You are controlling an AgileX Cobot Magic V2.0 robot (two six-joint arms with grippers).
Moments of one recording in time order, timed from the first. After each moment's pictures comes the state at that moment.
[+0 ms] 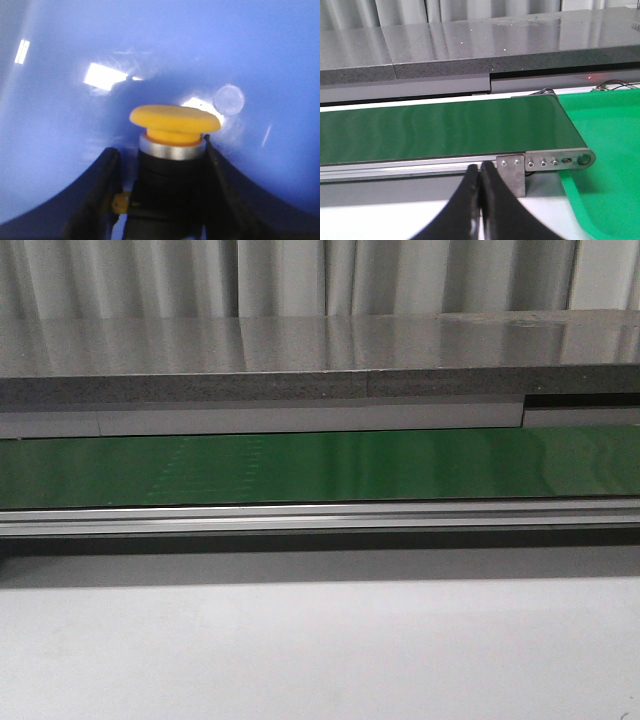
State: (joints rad) left arm 0.36 2.02 -1.27 -0.06 0.58 0.06; right arm -0.02 -0.01 0.03 0.03 0.14 0.06
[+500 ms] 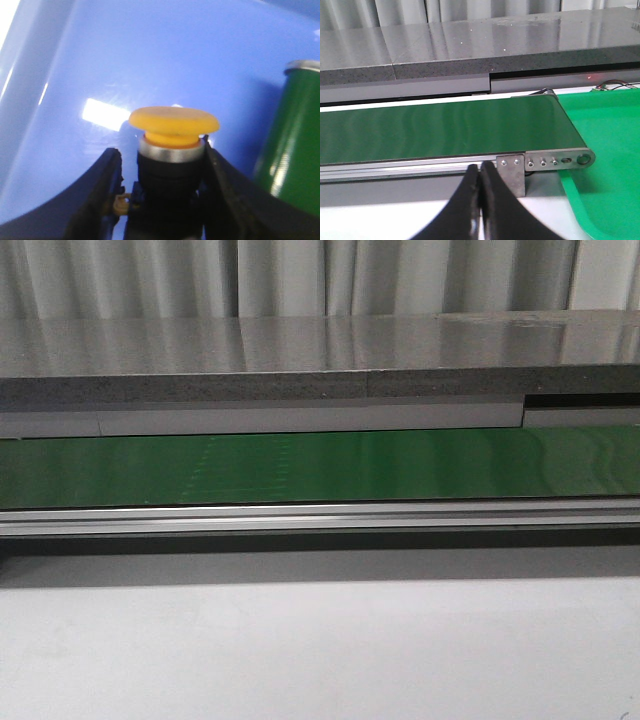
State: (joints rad) left arm 0.33 1.81 -1.26 -0.09 0.63 0.06; right arm -0.02 -0.01 0.03 0.03 0.14 0.06
